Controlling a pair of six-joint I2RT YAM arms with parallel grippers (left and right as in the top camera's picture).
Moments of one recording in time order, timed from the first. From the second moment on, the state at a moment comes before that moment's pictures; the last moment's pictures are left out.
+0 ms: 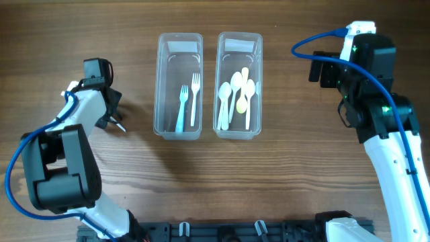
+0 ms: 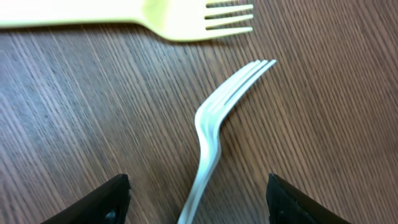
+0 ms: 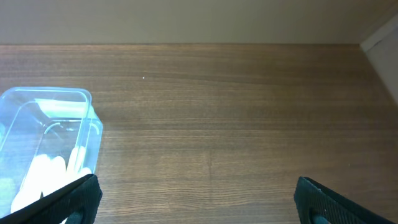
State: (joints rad) left arm 0.15 1.84 1.06 -0.48 -0.35 -0.98; right arm 0.09 1.26 1.25 -0.64 0.22 0.03
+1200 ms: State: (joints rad) left arm 0.12 1.38 1.05 -0.52 -0.22 -0.75; right arm 0.09 1.26 1.25 -0.64 0.22 0.03
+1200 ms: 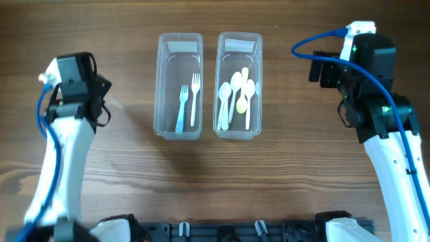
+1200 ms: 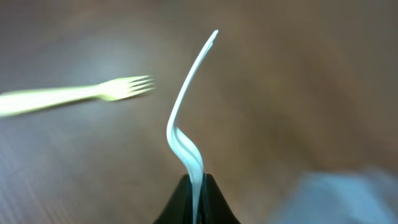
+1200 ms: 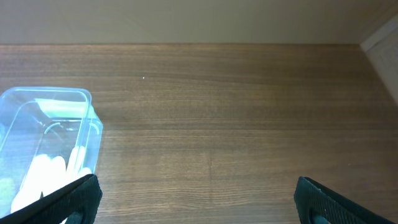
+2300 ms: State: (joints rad) left arm 0.01 1.35 1.06 -0.50 -0.36 -0.38; right arm 0.09 1.26 1.25 -0.64 0.22 0.03
